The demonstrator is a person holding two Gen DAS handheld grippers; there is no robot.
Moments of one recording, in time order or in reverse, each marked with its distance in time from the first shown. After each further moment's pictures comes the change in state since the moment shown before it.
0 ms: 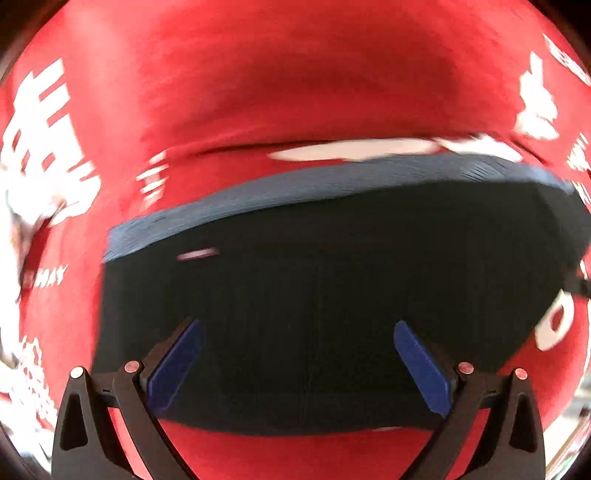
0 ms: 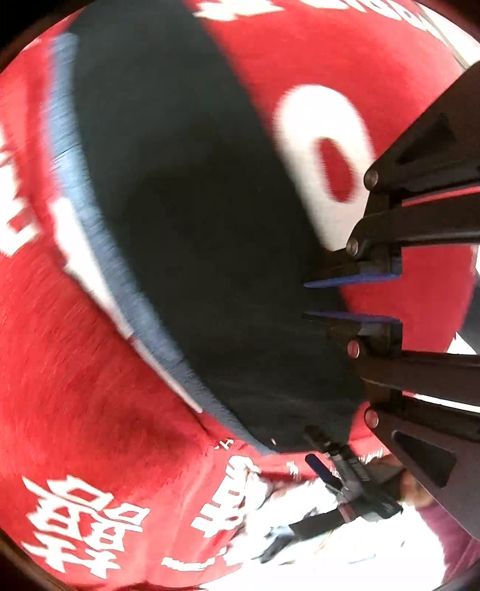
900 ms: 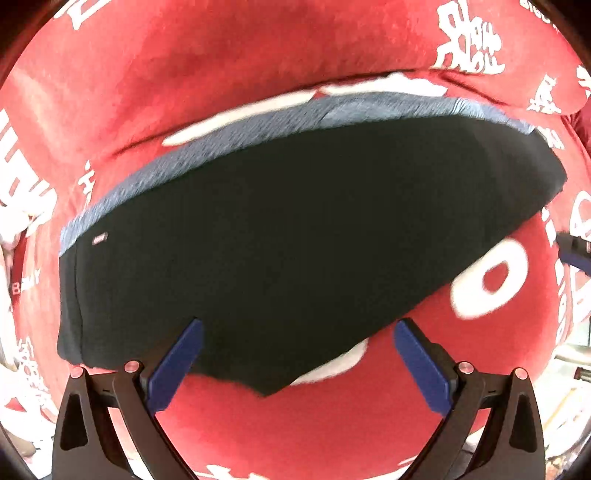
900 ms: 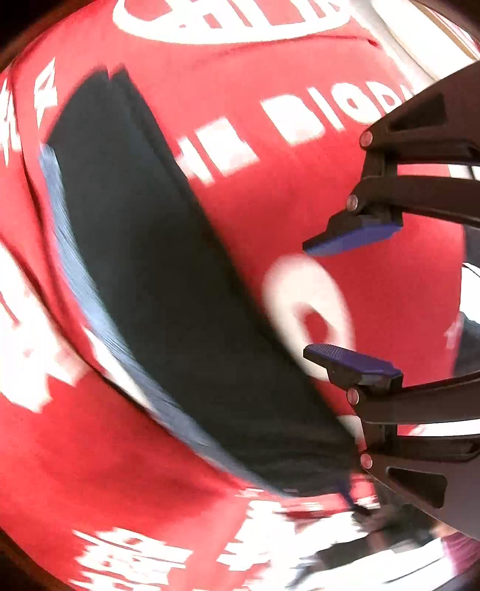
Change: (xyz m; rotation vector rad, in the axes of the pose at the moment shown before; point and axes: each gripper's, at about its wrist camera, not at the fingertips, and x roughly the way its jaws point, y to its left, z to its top) left arm -0.018 -0.097 -0.001 0.075 0.145 -0.046; right arm -0.074 -0.118 -0.022 0.206 -0.080 -0.153
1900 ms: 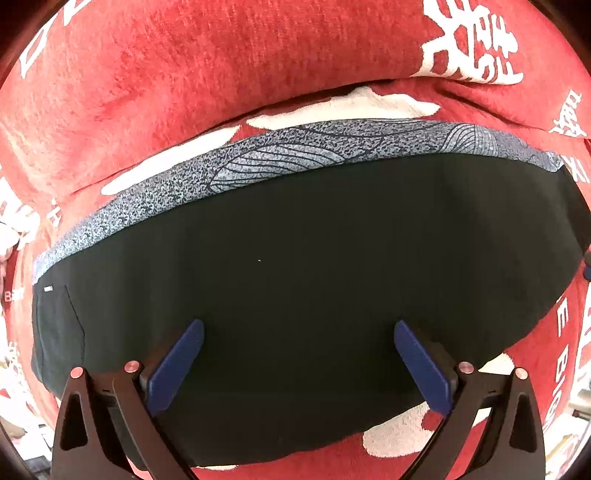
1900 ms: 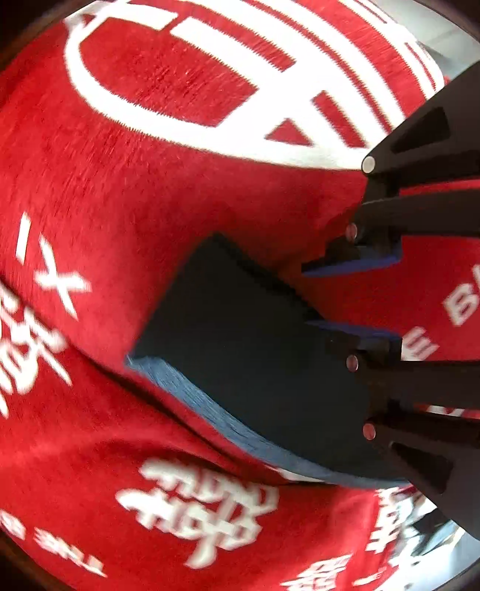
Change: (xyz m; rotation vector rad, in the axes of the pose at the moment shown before) left arm 0.046 -0.081 0.066 -0.066 -0.032 0.056; right arm -0.017 -0.158 0.088 0.259 -0.102 0.014
